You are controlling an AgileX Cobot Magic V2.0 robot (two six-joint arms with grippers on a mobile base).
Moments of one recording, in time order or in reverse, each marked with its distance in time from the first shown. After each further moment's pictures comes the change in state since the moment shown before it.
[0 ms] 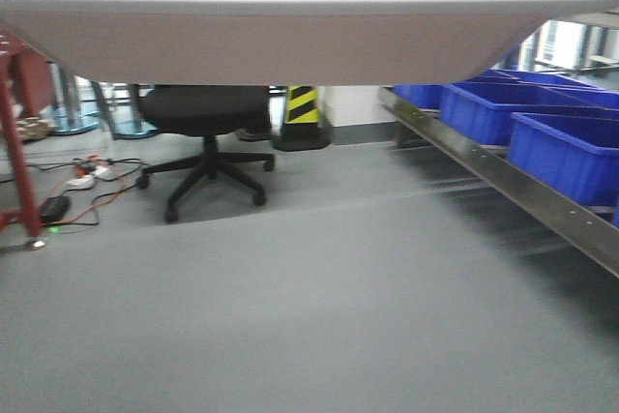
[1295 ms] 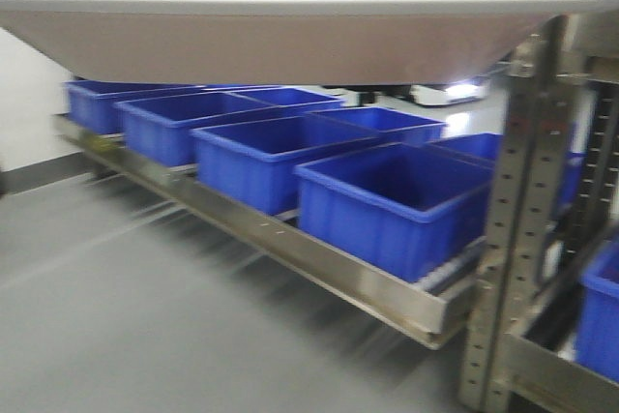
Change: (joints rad) left arm 0.000 0.000 0.000 0.000 0.000 0.000; right arm 0.000 0.000 0.000 0.000 0.000 -0.001
